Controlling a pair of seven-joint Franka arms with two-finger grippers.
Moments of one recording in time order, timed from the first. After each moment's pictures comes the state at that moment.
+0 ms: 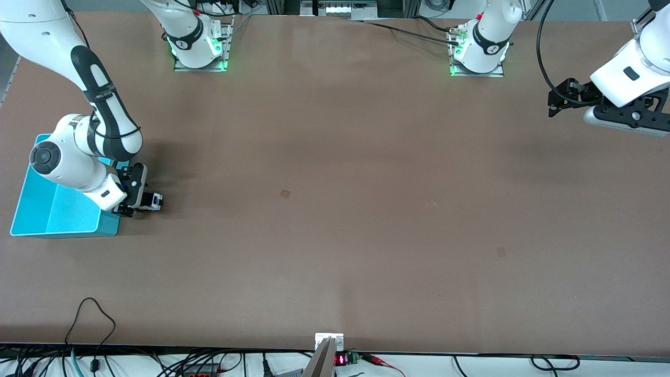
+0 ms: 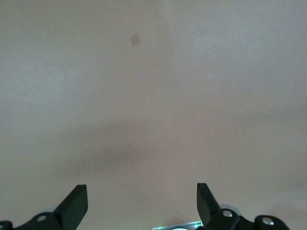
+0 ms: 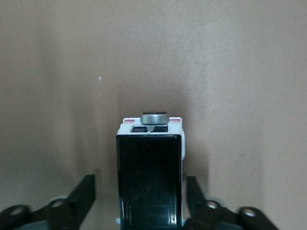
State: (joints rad) left arm -0.08 -0.06 0.00 -1.68 0.04 1.53 0.12; right arm -0.17 0.48 0.03 -2.05 -0.02 2.51 -1.67
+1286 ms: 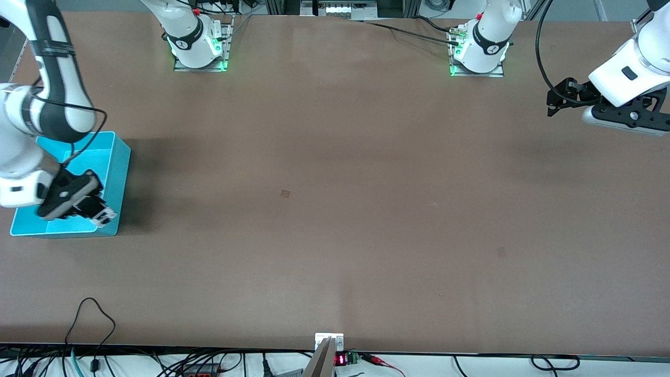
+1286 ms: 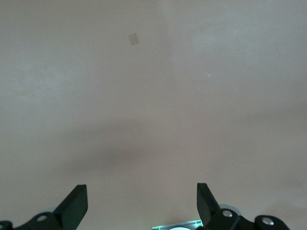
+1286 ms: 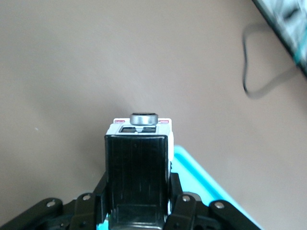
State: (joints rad) left arm -0.08 -0.06 -0.01 -1.68 0.04 1.52 0.12; right arm -0.27 0.28 0.05 -1.93 -0.02 2.39 -1.00
